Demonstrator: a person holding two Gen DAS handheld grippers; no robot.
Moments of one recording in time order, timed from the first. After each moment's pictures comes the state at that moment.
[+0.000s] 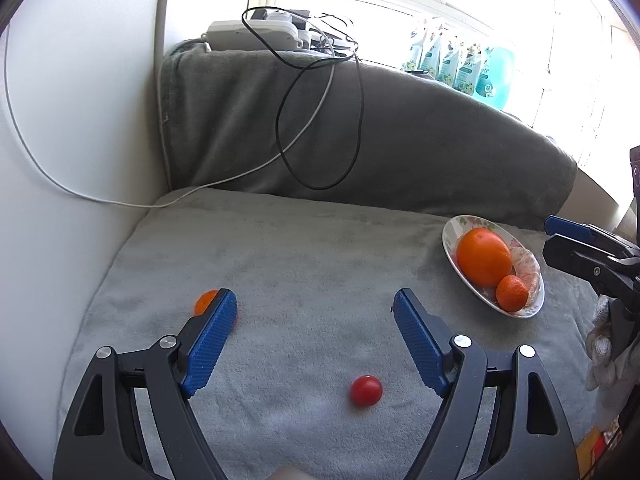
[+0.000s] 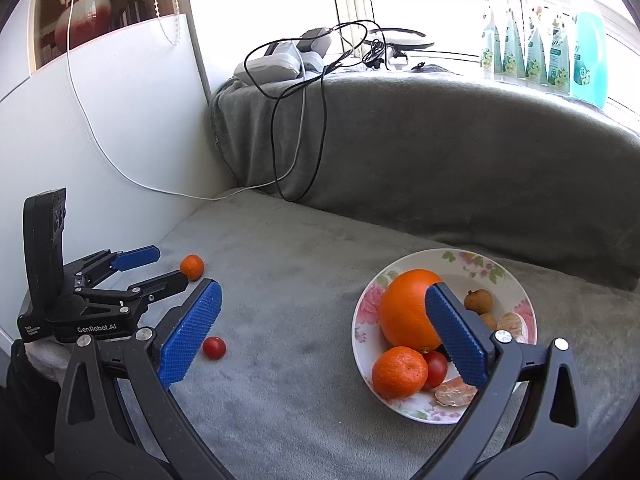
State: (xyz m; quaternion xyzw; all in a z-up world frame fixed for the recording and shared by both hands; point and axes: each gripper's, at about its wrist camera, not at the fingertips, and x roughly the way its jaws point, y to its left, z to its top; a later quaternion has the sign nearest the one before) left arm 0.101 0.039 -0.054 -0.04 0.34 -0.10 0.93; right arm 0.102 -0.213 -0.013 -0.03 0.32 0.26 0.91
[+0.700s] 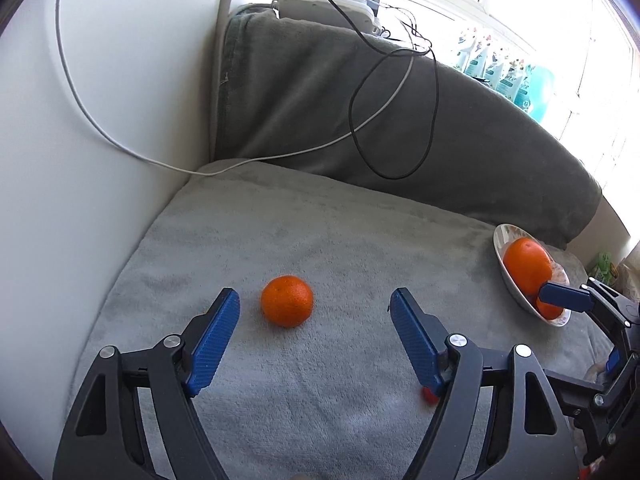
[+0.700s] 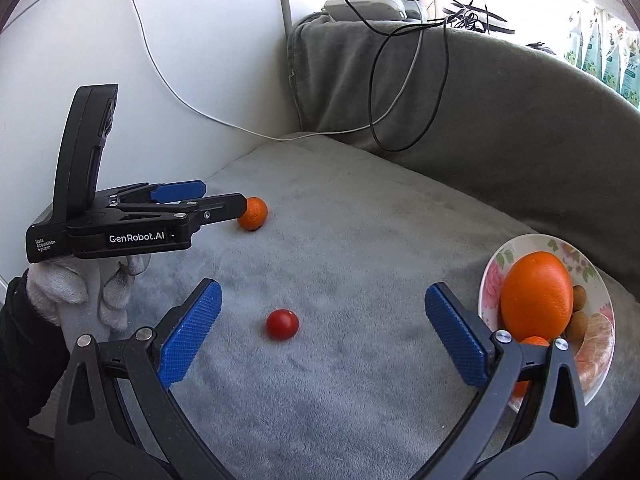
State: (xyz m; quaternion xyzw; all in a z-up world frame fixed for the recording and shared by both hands) left arm 0.120 0.095 -0.080 -0.09 0.37 -0.08 0.92; right arm 0.084 -0.128 -0.058 -0.10 0.36 0.33 0.87
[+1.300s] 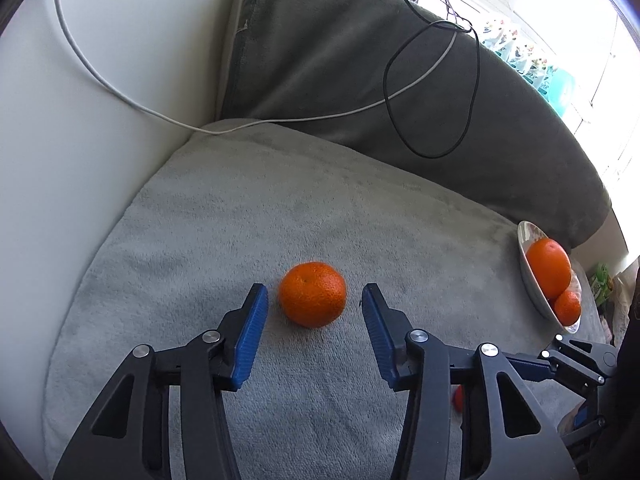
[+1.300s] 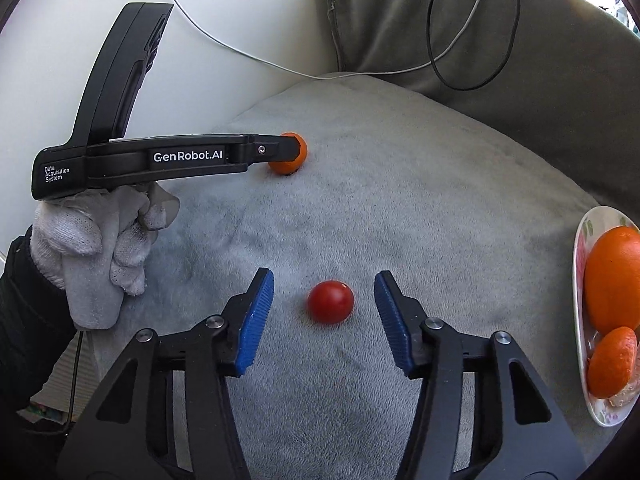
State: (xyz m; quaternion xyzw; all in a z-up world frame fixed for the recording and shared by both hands) left arm 0.144 0.112 -0.109 -0.12 0.41 -0.08 0.90; right arm 0.089 -0.093 -0.103 -0.12 0.43 0.36 0.82
